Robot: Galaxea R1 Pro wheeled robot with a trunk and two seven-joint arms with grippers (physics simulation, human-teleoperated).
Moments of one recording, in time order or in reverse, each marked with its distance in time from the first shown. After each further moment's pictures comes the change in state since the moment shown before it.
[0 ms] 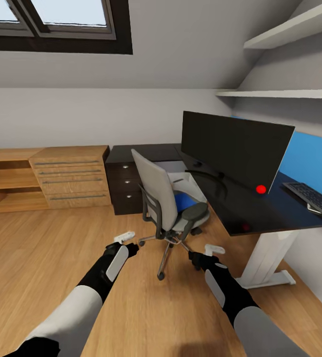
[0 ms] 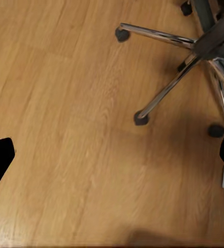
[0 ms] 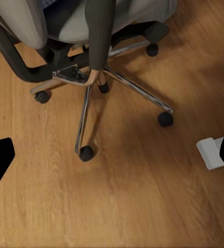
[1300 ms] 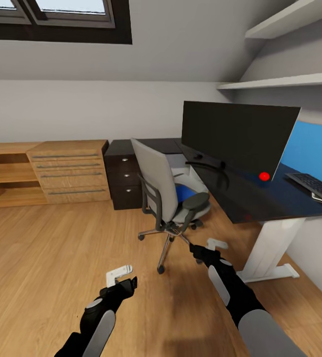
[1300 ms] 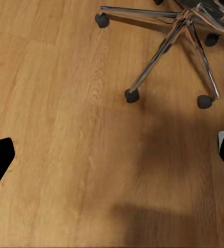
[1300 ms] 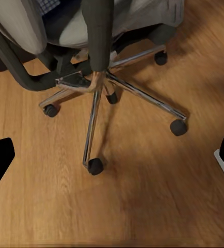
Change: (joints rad) left arm 0.564 0.104 -0.198 -0.728 0.016 0.014 0.009; right arm 0.036 -0.017 -0.007 -0.141 -0.050 0.016 0.023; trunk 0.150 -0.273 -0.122
